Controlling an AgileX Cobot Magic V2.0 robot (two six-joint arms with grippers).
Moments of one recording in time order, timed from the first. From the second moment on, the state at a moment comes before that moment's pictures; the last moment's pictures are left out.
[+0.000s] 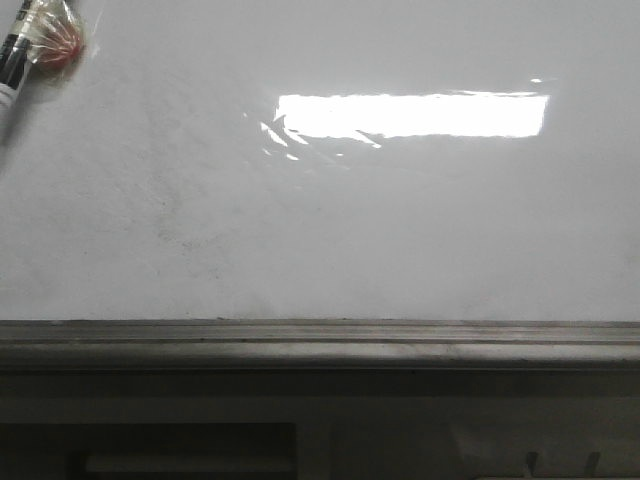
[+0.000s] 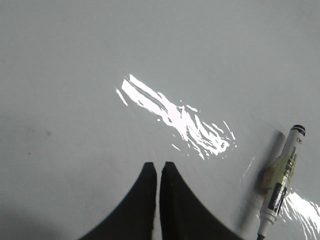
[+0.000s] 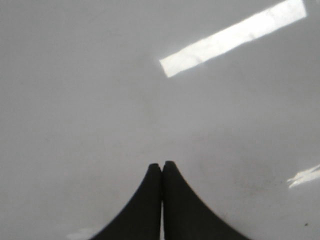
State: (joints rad) left arm -0.08 0.00 -0.01 -0.79 0.01 0.09; right arm 0.04 -0.01 0.00 0.65 0.10 -0.23
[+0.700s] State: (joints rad) left arm -0.08 0.53 -0.50 -0.64 0.56 0.38; right arm 0.04 0.60 -0.46 0.55 0.51 -0.32
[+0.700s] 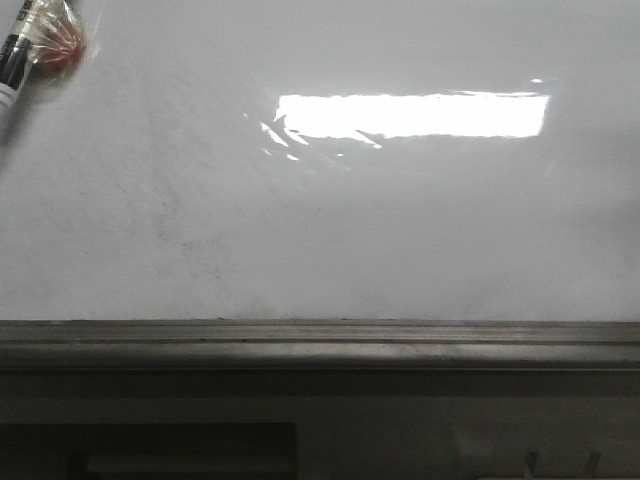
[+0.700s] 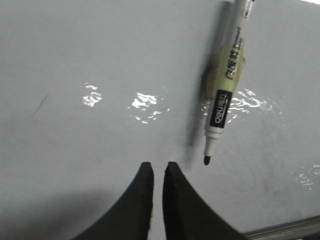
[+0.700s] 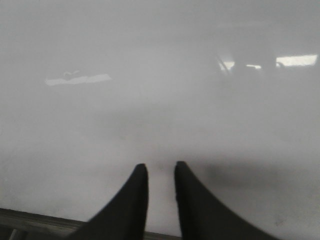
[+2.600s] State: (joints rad) left arm -0.23 0.97 -0.75 -0.91 0.82 1.11; right arm 0.04 0.73 -0.57 0.94 0.71 -0.70
